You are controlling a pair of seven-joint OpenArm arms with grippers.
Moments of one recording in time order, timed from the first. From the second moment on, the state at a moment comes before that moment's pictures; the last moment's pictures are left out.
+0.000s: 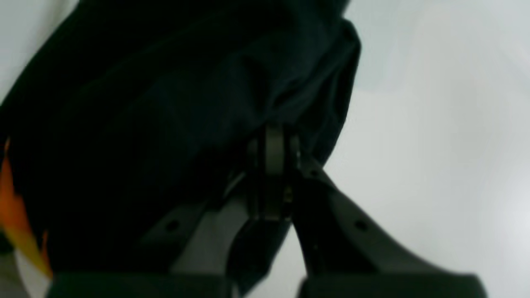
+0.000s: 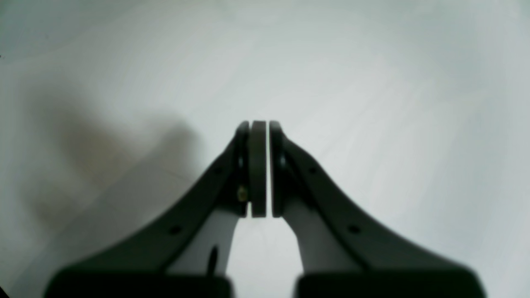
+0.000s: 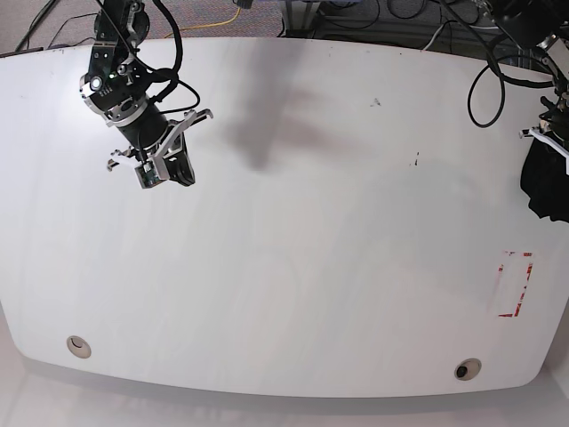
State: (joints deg) left arm 2.7 -19.7 -50.5 71.8 1.3 -41.8 28.1; right arm -17.9 9.1 14.6 112.4 16.8 34.0 -39.3
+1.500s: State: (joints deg) left arm -4.9 -23.5 -47.9 63.5 1.7 -41.8 27.9; right arm -17.9 9.2 14.8 112.4 16.7 36.1 -39.3
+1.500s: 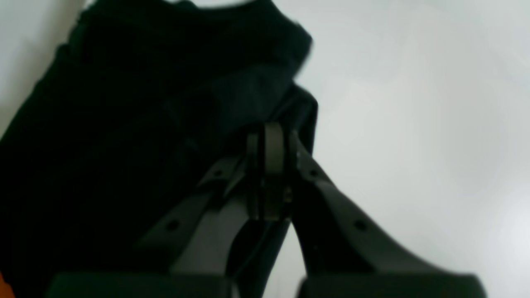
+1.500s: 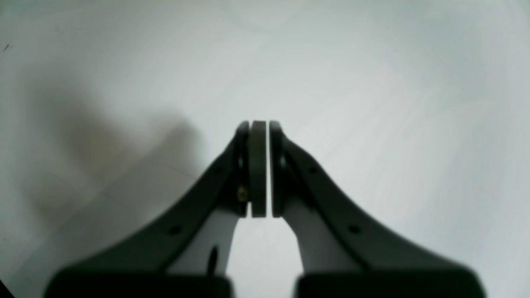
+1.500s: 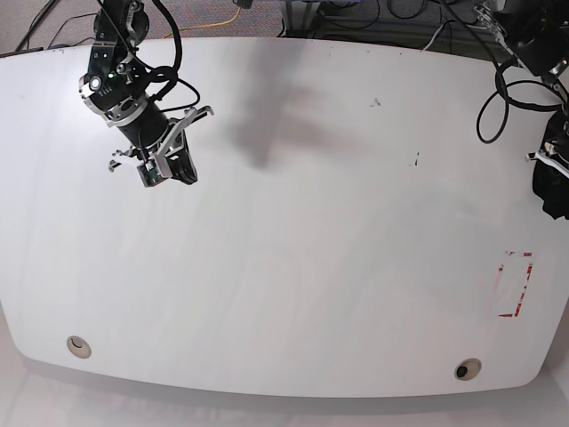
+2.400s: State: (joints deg) left arm 3.9 -8.4 -27.4 98.7 1.6 -42.3 28.1; right arm -13.6 14.4 23.4 113.0 16.2 39.1 -36.4
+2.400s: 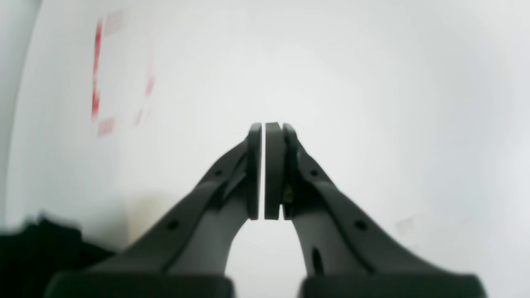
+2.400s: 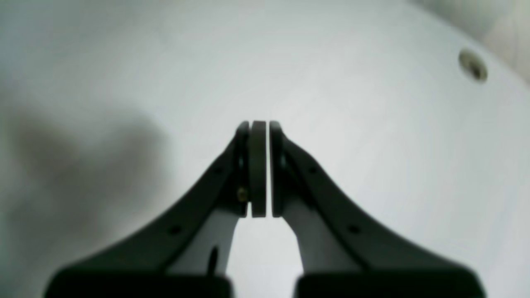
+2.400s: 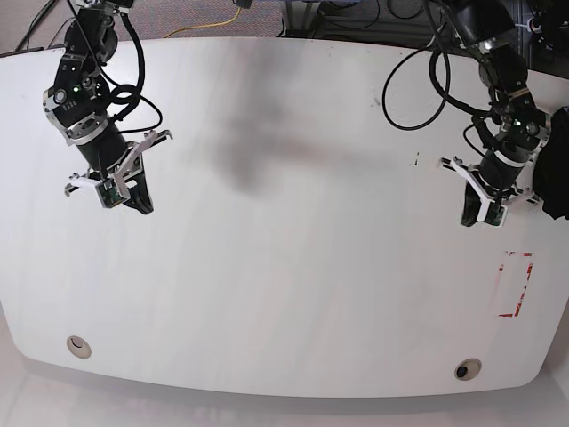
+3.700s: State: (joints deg) left arm 41.8 -0.3 -23.1 113.1 1.5 -41.9 13.5; right arm -51.7 -1.8 33.5 112.0 16.3 38.3 -4.8
